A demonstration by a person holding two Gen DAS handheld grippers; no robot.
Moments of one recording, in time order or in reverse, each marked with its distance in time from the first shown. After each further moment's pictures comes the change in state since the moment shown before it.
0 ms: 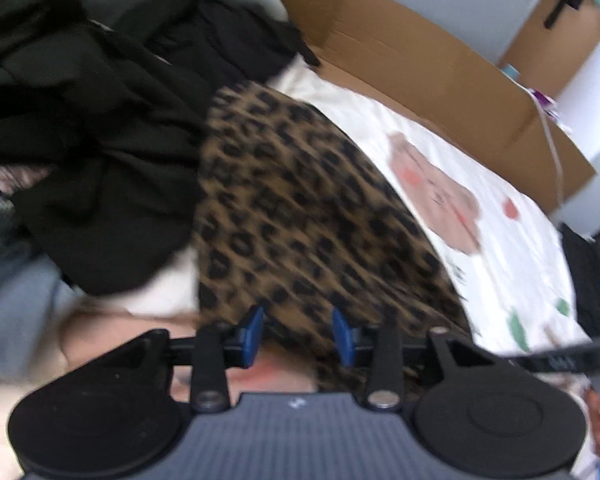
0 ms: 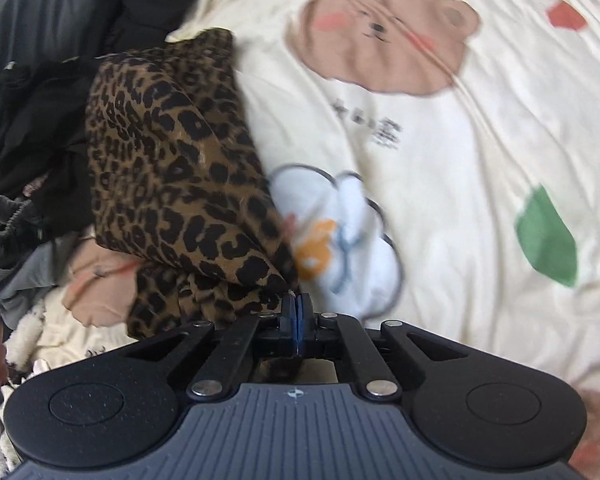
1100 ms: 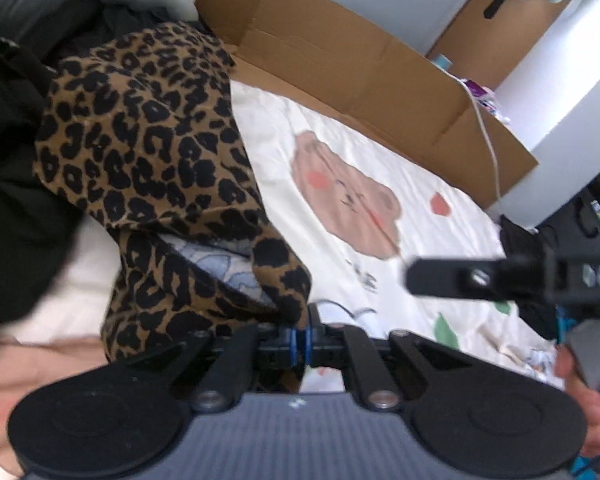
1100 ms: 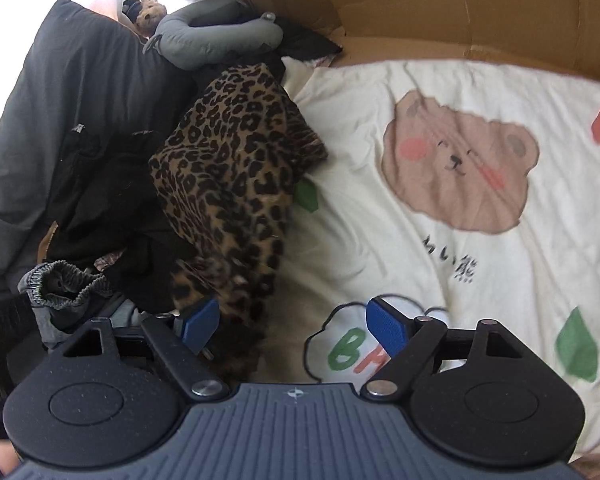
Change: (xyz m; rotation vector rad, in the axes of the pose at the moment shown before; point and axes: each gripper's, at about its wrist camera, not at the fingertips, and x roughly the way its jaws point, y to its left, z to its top) left arm 0.029 -0.085 0.029 0.050 0.048 -0.243; right arm -0.050 0.069 0.049 -0.048 -0.215 0.126
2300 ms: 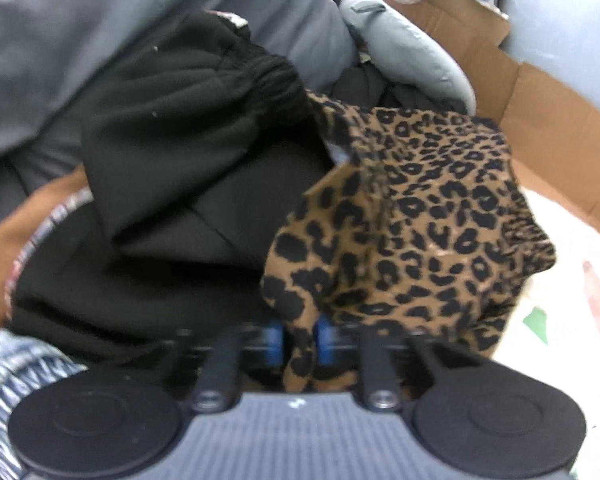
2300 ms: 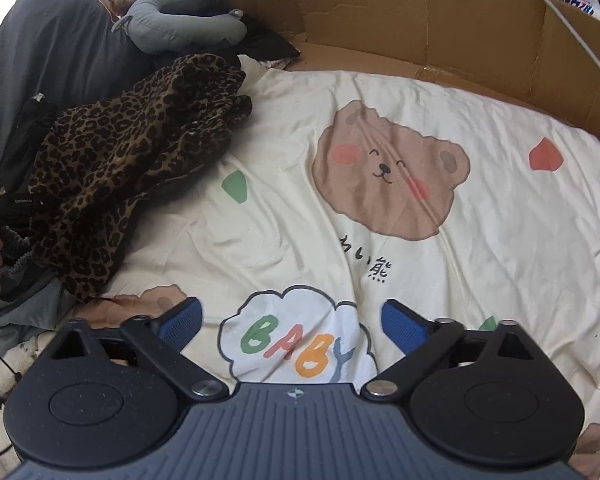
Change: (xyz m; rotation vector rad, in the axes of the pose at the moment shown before) left arm -0.058 0.164 0.077 -0.120 -0.180 0.585; right arm -0.023 -0.016 -0.010 -0.117 -0.015 -0.206
